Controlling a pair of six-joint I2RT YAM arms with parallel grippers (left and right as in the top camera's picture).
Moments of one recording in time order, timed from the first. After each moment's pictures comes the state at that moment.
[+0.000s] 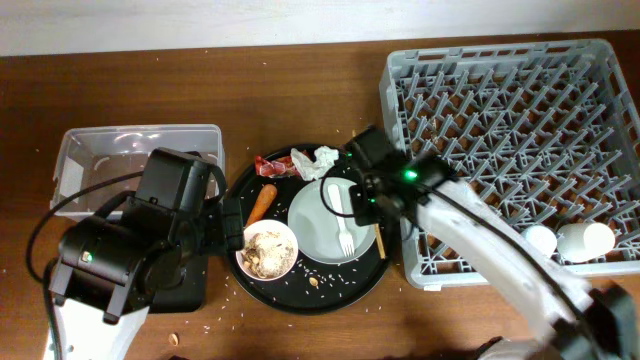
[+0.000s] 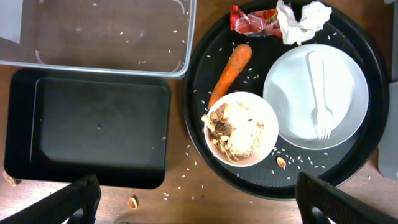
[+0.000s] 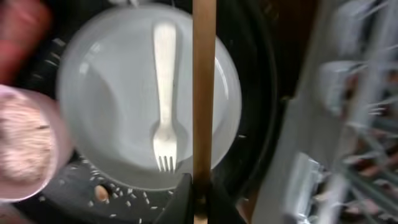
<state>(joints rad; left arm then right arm) -0.38 1.18 1.52 -1.47 -0.19 -0.42 0.56 1.54 1.28 -0.99 0.04 0.39</state>
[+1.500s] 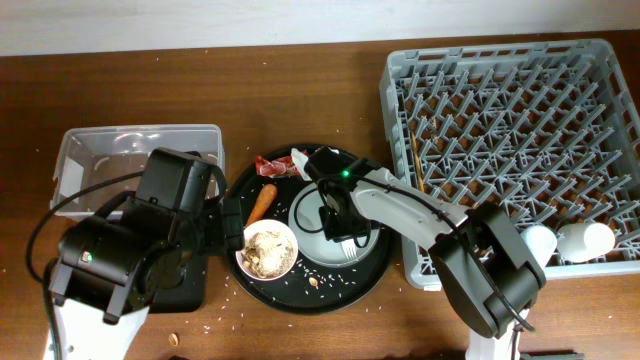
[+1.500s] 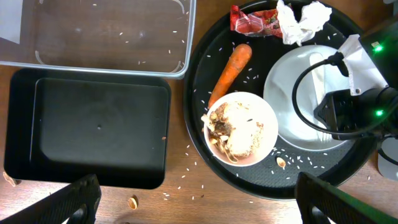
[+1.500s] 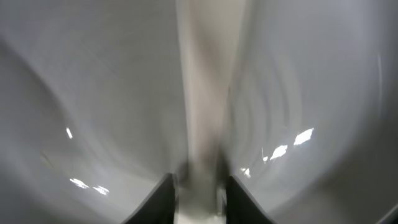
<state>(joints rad) -0.38 1.18 1.52 -1.47 -0.19 -0.42 0.64 1.97 1.31 -0.89 -0.05 0.45</state>
